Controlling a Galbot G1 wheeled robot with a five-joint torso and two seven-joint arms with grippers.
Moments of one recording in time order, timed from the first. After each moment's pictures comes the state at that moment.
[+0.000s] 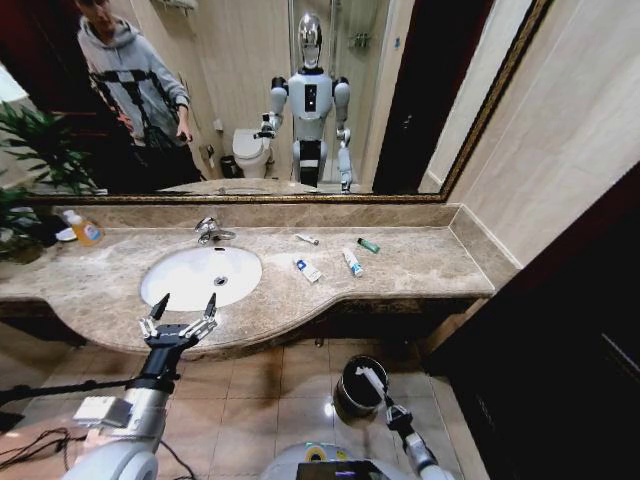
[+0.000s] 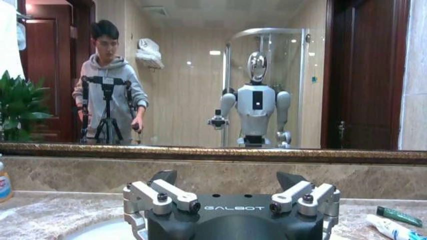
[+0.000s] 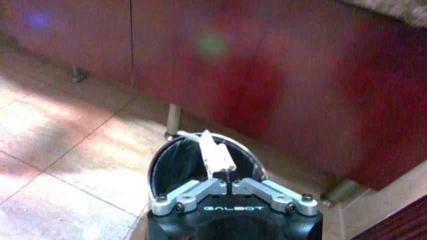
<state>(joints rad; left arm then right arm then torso) 1.84 -1.36 -0.82 -2.47 -0.37 0.04 0.05 -1.37 1.44 0.59 0.94 -0.29 0.45 -0.09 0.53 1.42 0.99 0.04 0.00</state>
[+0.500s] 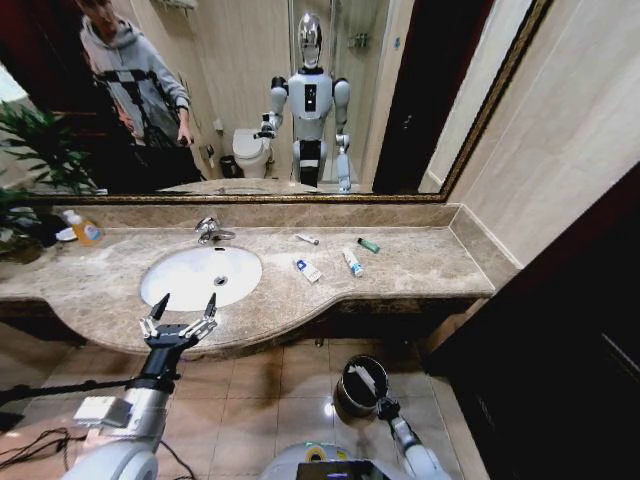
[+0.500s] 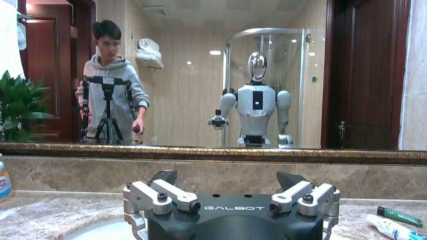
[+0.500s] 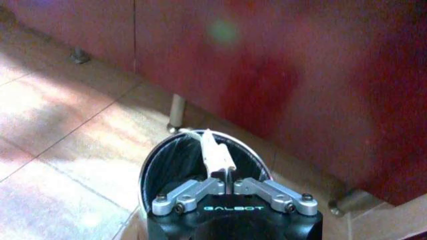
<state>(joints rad) 1.84 -1.36 -0.82 -2.47 -0.37 0.04 0.05 -1.22 1.45 0.60 0.79 -0.40 0.41 -0.11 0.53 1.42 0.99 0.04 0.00</state>
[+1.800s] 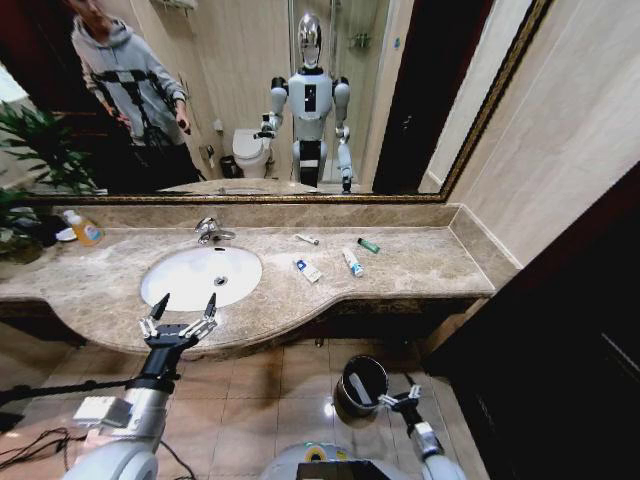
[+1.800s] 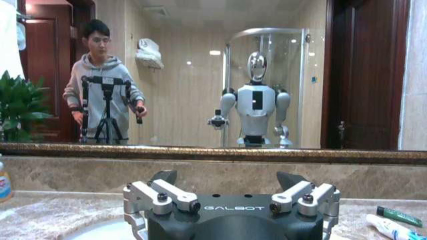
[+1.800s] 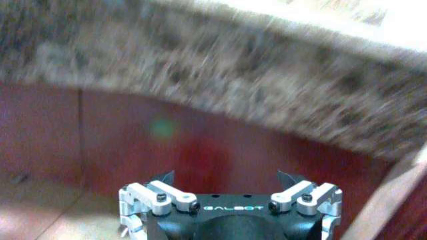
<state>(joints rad) 1.84 -1.36 -0.82 -2.47 -0.37 0.04 0.05 -1.64 1.45 0.67 1.47 -0.10 0.46 -0.08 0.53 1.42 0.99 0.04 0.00</state>
